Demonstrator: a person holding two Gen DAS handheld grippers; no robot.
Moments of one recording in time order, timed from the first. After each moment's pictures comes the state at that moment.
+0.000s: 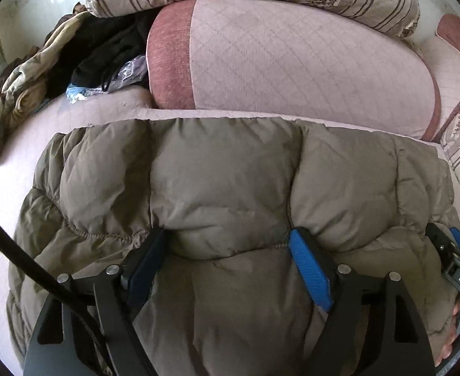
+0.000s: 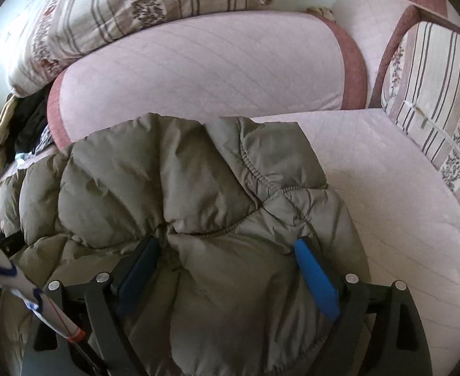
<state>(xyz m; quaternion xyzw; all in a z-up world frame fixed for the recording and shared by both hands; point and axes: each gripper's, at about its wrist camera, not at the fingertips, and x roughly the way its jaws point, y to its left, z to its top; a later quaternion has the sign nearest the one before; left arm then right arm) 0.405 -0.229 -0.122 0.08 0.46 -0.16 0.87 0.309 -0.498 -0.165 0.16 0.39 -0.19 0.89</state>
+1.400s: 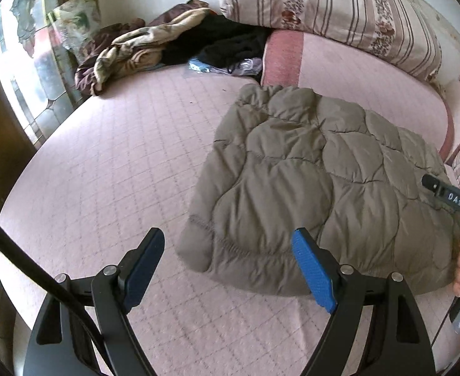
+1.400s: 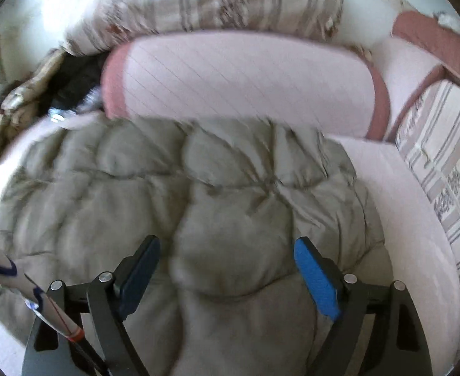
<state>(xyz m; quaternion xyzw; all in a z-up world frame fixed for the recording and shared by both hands) 0.234 -0.035 -0.058 0.01 0.44 -0.04 0.90 0.280 -0.368 -0.116 0.06 0.39 -0.14 0.91</state>
